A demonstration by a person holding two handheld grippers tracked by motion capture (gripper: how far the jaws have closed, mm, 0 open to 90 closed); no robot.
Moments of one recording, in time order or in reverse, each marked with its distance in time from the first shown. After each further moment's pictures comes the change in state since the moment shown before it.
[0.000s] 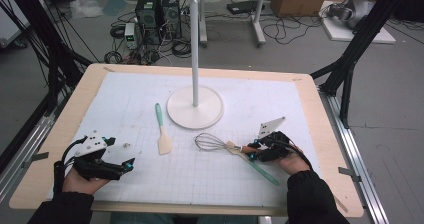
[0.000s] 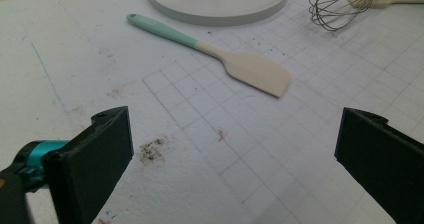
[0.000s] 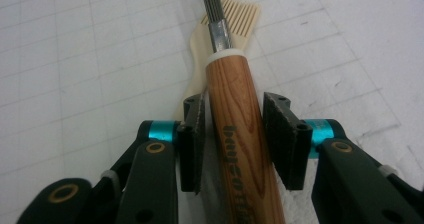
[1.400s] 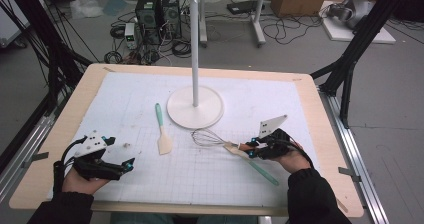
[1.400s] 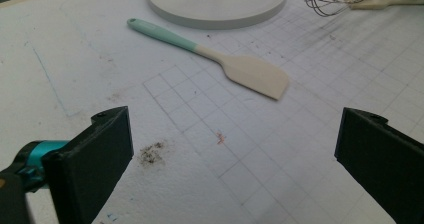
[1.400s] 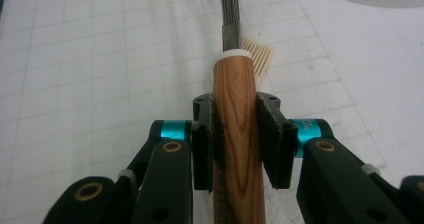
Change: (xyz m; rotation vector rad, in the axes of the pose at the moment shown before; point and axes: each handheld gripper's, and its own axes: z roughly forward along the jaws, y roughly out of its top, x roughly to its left) left arm -0.002 0.003 -0.002 -0.008 0.000 0.015; right arm 0.006 0.015 -0.013 -0.054 0.025 -0.097
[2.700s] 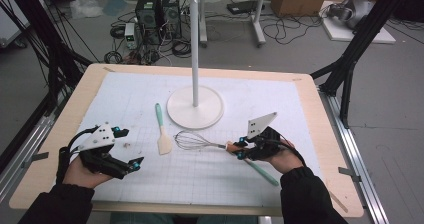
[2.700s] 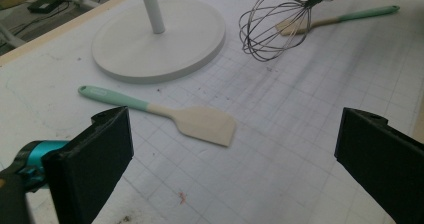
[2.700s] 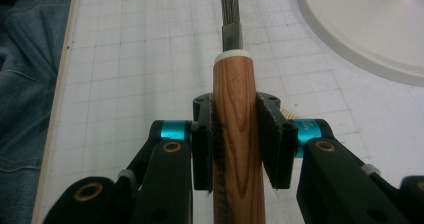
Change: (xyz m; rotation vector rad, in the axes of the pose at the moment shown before) left arm -0.017 0.051 -0.003 -0.017 -0.168 0.170; right arm 0.026 0.047 0.000 -0.019 0.044 -0.063
